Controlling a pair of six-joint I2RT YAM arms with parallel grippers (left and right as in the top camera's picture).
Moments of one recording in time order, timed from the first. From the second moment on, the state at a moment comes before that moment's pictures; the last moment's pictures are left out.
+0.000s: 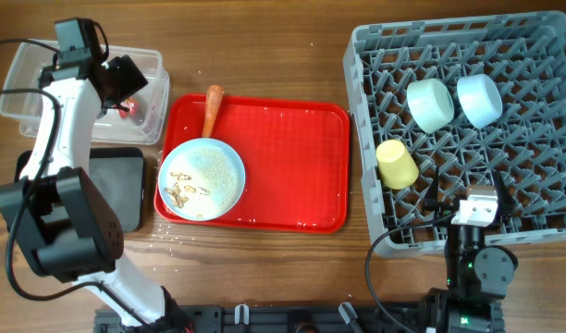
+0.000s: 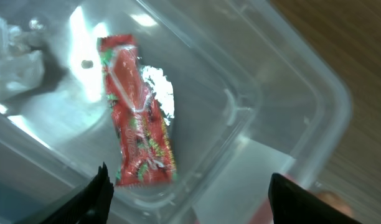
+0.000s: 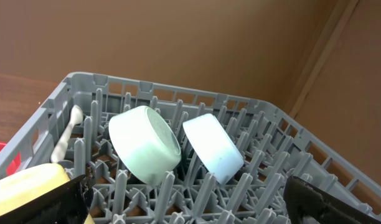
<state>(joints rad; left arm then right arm) 0.20 1.90 1.53 -0.72 0.01 -0.41 -0.19 0.02 0.01 0.00 -0.03 -0.25</state>
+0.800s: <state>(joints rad) -0.20 2.08 1.48 -0.61 -0.25 -0.18 -0.19 0.02 0.01 0.00 -0.03 -0.25</state>
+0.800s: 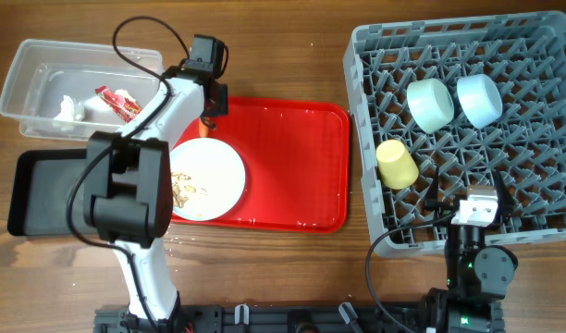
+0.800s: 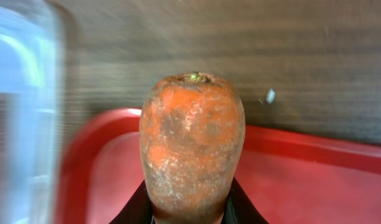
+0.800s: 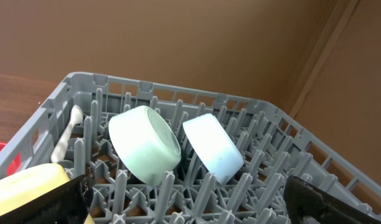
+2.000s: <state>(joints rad) -0.49 1.60 1.12 -0.93 -0.10 -0.62 -0.19 0.01 0.01 0.00 -0.03 -0.25</state>
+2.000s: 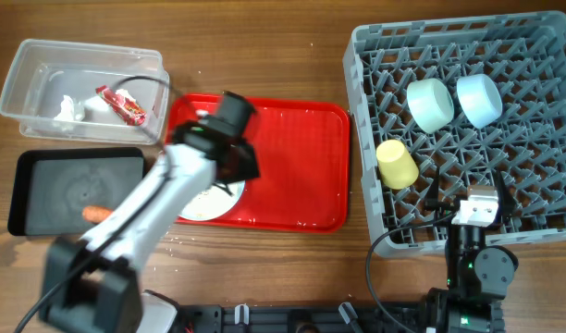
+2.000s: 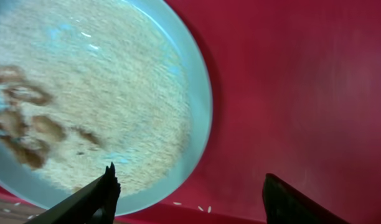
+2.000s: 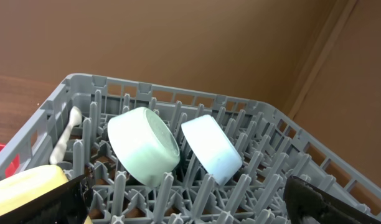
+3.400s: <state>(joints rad) -0.07 1.93 1.77 -0.82 -0.09 0.08 -0.19 0.01 0.01 0.00 -0.03 -0.25</state>
